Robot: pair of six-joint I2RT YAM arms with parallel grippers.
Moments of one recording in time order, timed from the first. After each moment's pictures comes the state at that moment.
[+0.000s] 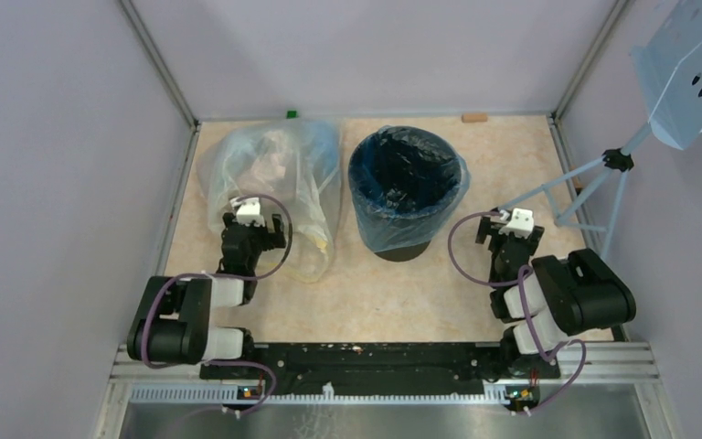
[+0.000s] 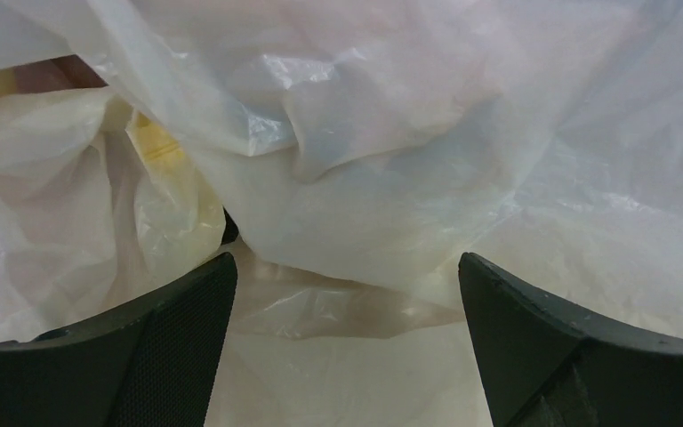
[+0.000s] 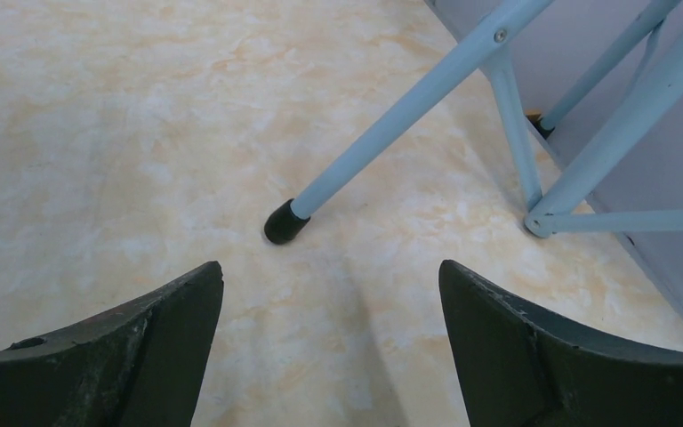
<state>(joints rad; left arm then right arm) -0.08 1.33 0.21 0.85 -0.02 -0.04 0.19 1.51 0.04 1.39 0.49 -0.07</state>
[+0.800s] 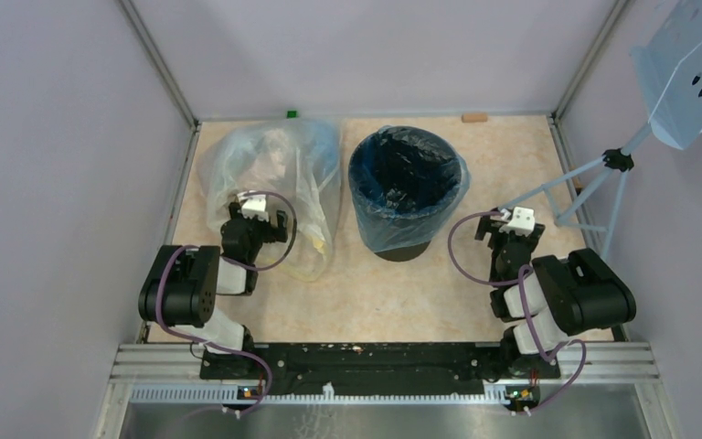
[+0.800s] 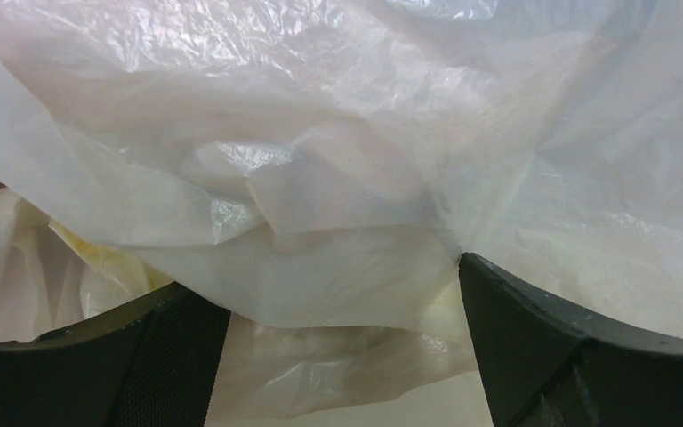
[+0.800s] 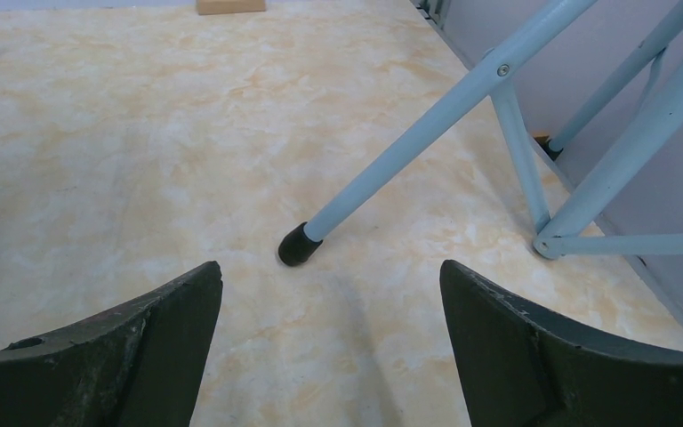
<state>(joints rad) -0.03 1.57 0.27 1.10 0.14 0.08 0.19 1.51 0.05 1.45 0.47 -0.07</state>
